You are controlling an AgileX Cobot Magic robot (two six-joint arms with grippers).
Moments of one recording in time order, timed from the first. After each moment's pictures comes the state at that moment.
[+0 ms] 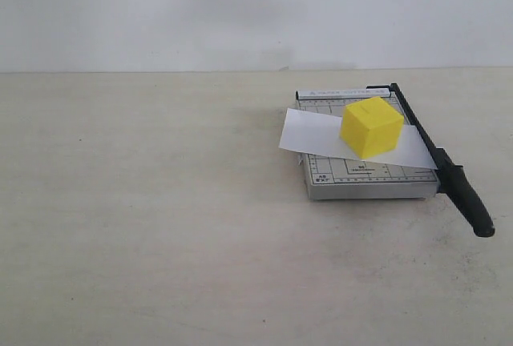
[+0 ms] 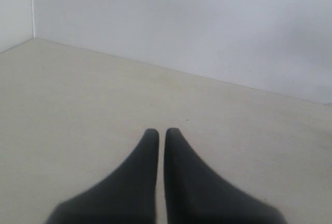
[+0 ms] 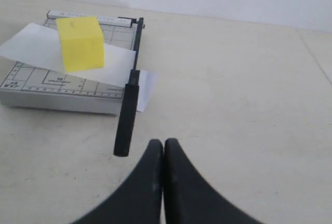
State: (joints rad) left arm 0.10 0.01 0.00 0.23 0.22 -0.40; right arm 0.11 0.17 -0.21 -0.23 0.51 0.13
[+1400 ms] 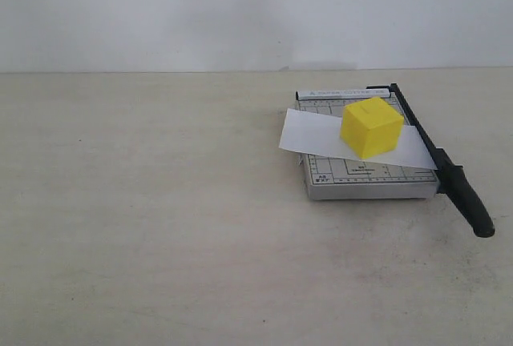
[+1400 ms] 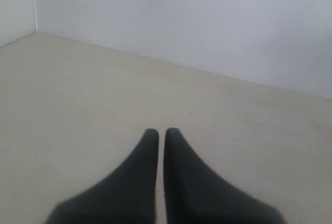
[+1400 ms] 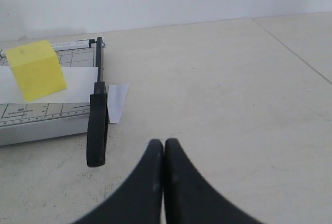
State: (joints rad) left arm 0.09 0.01 0.00 0.23 0.26 -0.39; right arm -0.15 0.01 0.00 0.01 0.35 0.03
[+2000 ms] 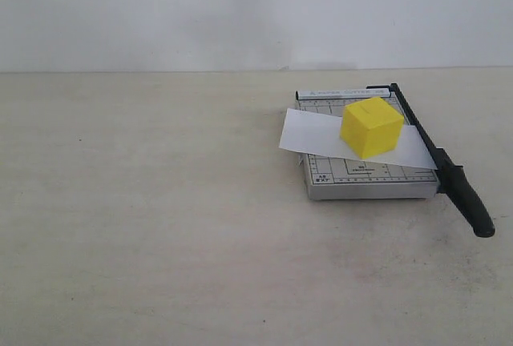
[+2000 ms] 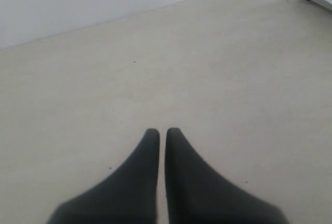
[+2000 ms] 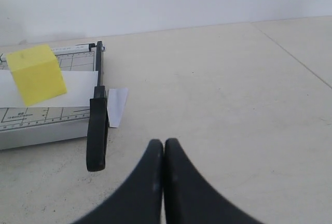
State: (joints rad) left arm -0.18 0.00 0.00 0.12 0.42 0.09; right arm -0.15 0.01 0.00 0.01 0.34 0.03
